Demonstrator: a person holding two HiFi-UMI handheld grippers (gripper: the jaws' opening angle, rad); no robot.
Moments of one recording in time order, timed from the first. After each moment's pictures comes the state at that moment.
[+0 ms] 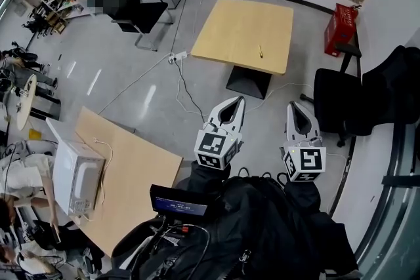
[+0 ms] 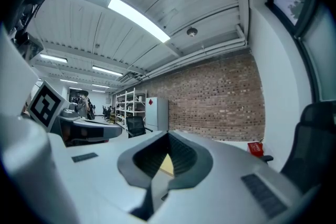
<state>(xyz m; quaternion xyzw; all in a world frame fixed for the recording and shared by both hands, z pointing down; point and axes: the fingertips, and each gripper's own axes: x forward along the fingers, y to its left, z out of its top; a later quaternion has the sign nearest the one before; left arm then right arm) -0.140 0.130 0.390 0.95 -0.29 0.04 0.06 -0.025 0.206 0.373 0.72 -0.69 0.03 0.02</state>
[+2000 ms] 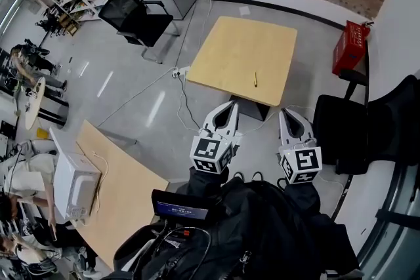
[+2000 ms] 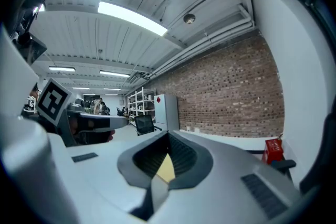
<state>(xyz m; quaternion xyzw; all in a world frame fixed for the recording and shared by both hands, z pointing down) -0.023 0.021 0.382 0.93 -0.35 0.04 0.06 0.094 0.089 0.392 0.66 -0.75 0.06 0.02</state>
